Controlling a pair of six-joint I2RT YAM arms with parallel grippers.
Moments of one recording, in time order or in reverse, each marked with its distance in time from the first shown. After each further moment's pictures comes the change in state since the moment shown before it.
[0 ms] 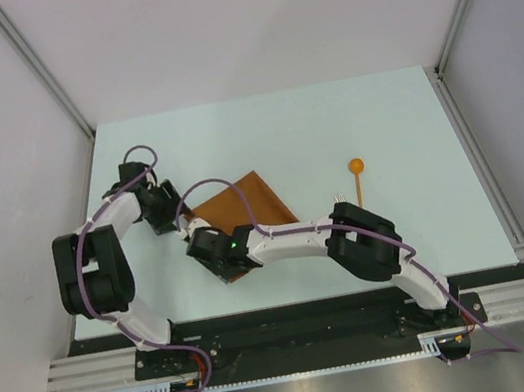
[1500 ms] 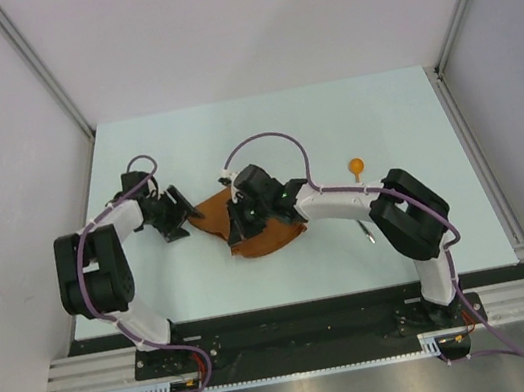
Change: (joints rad) left arm 0.018 -0.019 -0.098 0.078 0.171 -0.115; right arm -0.288 -0.258 -0.314 0.321 -0.558 0.254
